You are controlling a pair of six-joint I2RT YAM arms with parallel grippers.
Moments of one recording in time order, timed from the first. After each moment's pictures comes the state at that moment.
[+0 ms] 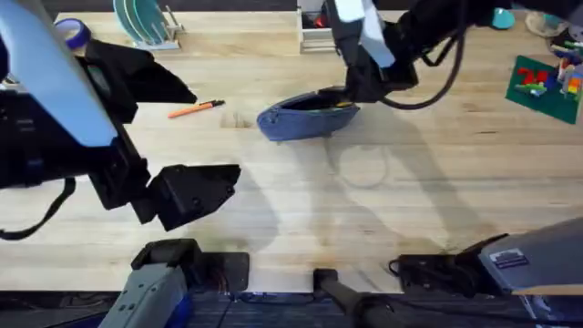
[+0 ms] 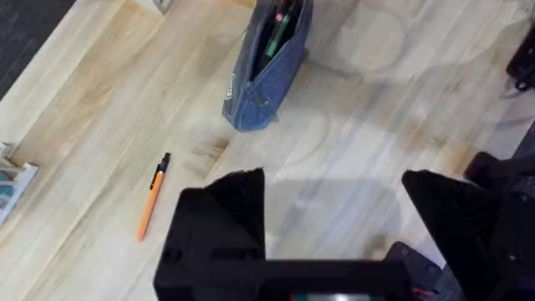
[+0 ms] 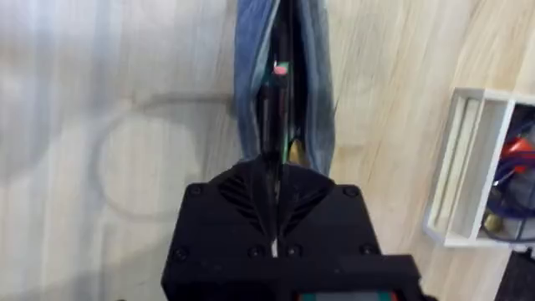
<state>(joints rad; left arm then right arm) 0.10 0.84 1.31 -1.50 0.61 0.93 0.38 1.69 1.52 -1.11 -0.34 -1.36</state>
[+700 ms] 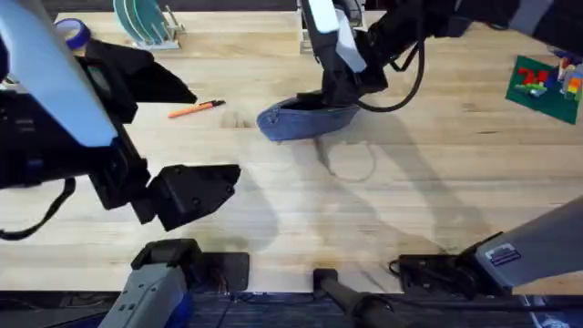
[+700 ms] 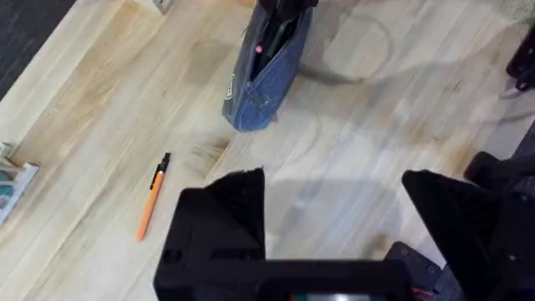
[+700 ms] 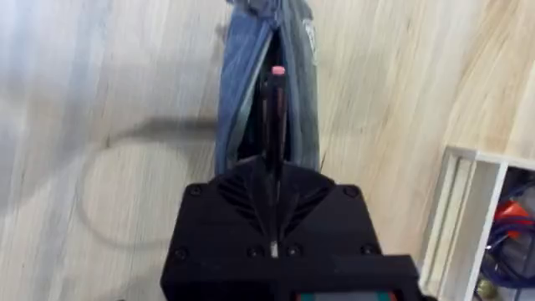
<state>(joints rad) 0.10 0.84 1.31 -1.50 0.61 0.93 0.43 1.79 1.52 -0.98 -0.42 -1.36</state>
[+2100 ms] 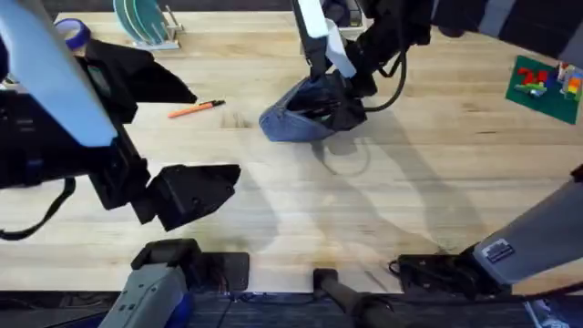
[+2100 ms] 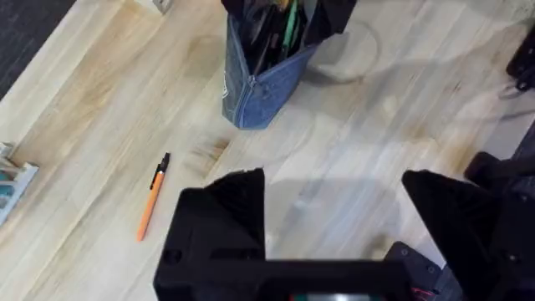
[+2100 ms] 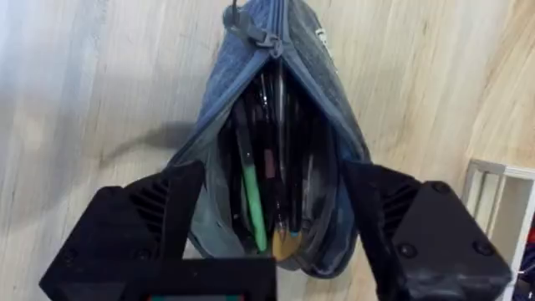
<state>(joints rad) 0.10 0.84 1.31 -1.50 0.61 0.93 0.43 1.86 1.52 -0.95 -0.45 -1.33</state>
